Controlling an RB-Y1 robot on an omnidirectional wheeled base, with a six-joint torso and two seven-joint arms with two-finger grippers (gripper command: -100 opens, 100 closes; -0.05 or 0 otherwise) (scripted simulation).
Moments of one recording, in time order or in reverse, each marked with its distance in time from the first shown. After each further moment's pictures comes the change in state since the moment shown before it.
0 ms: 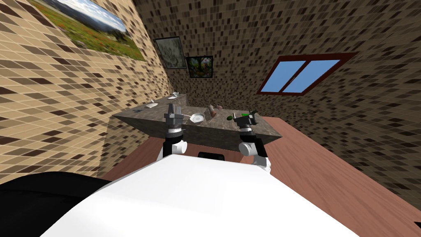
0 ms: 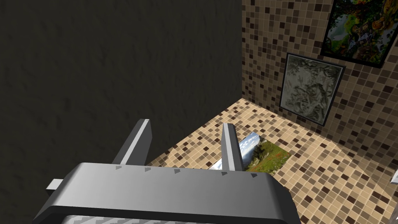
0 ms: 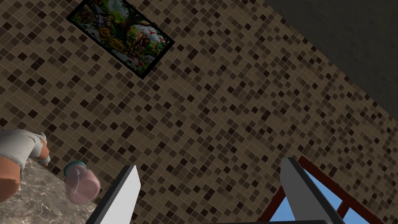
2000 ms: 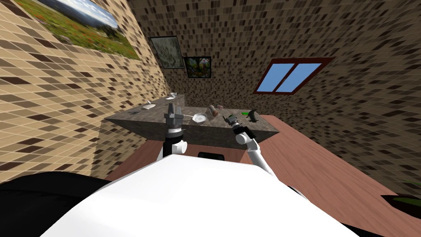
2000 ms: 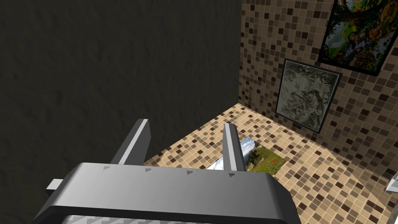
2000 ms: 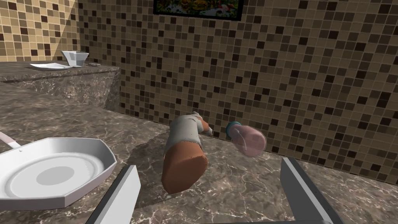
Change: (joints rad) left arm 0.000 0.000 0.000 0.000 0.000 0.000 0.000; right arm -0.269 -0.118 0.075 0.276 -0.287 0.321 -0.522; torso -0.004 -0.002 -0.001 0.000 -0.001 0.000
